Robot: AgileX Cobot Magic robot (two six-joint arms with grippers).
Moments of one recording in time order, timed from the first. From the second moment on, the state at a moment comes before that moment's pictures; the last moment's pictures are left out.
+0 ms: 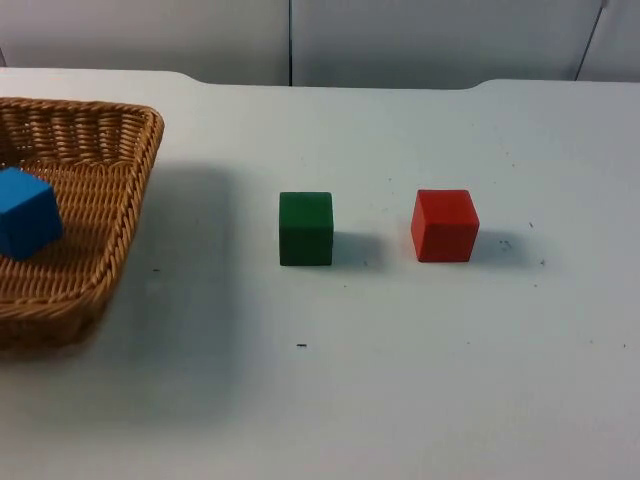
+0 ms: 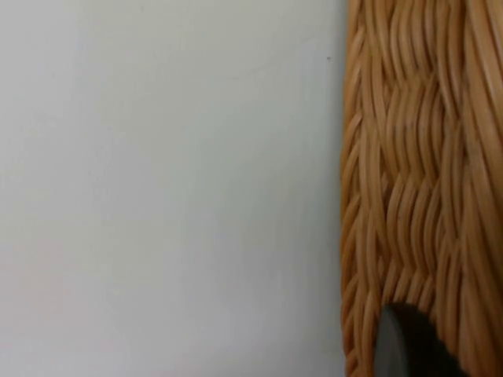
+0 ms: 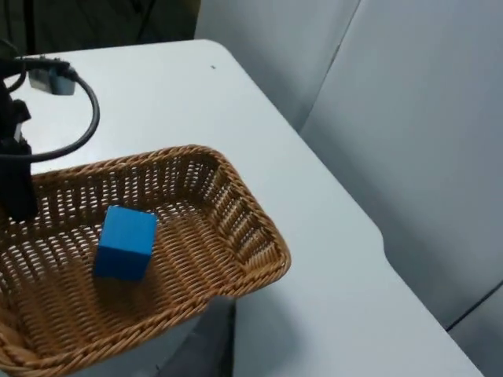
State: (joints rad) right arm 0.69 1.46 -1.30 0.34 0.37 -0.73; left arm 0.50 1.91 -0.97 -0.80 0.89 0.93
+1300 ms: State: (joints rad) right arm 0.69 0.78 -0.75 0.37 0.21 -0.63; left arm 0.50 1.89 -0.97 -0.81 0.87 0.99
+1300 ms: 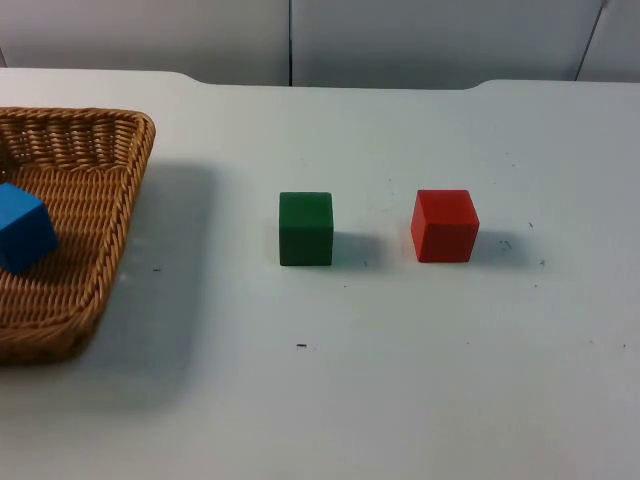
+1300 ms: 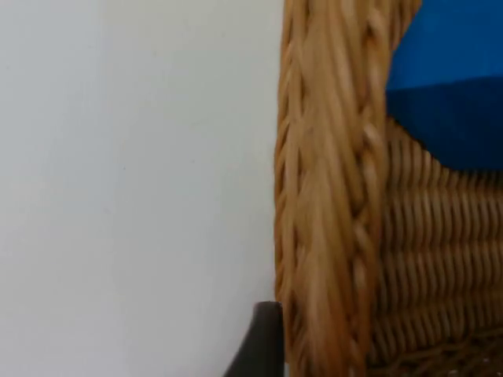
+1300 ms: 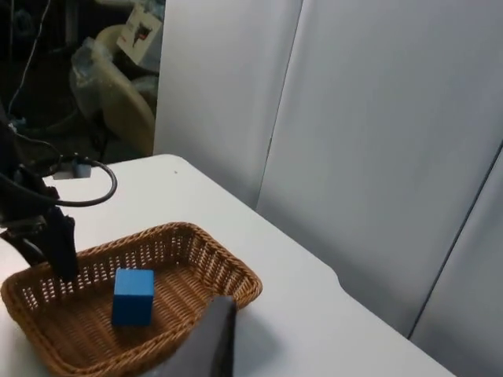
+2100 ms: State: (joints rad) right arm 0.69 0.73 -0.74 0.37 0.31 -0.61; left arm 0.50 1.33 -0.98 -0.61 0.94 0.68
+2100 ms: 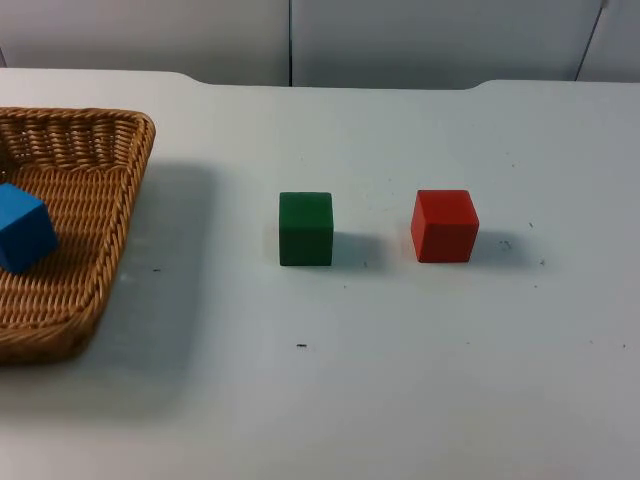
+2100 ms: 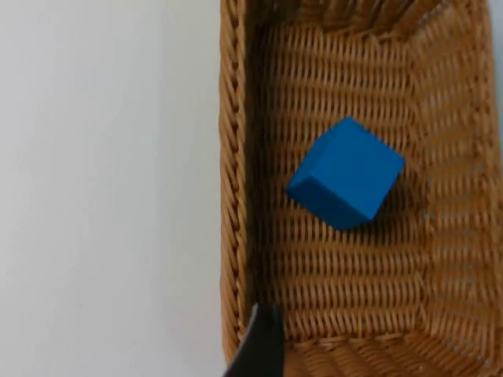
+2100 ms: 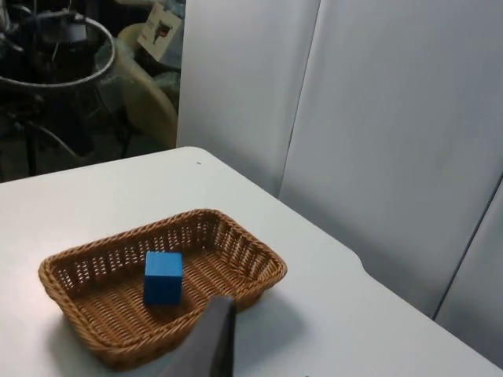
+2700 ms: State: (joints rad) right arm 0.69 0.73 -0.70 0.37 0.33 -0.60; left arm 0.36 0.67 -0.69 -0.70 0.80 0.67
